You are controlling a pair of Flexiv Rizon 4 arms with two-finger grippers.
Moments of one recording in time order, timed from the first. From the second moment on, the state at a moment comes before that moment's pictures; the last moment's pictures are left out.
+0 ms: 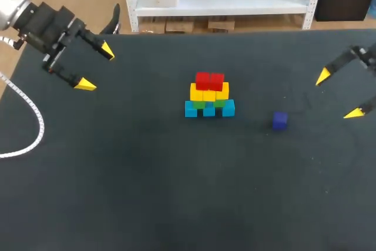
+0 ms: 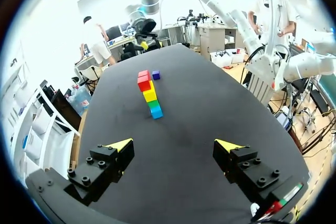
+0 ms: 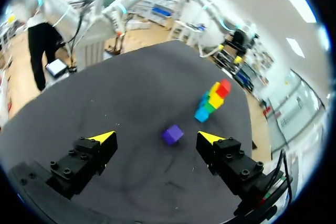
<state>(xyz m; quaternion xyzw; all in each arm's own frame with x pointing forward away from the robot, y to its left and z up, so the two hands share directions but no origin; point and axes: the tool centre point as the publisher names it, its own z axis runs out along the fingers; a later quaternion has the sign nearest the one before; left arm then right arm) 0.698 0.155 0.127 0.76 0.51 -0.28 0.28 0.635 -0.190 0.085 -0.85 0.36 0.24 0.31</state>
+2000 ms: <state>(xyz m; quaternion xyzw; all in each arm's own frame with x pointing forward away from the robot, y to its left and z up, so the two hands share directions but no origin) 0.698 0.155 0.128 0.76 0.51 -0.28 0.28 0.676 -0.113 -0.002 -0.98 0.14 0.15 0.07</state>
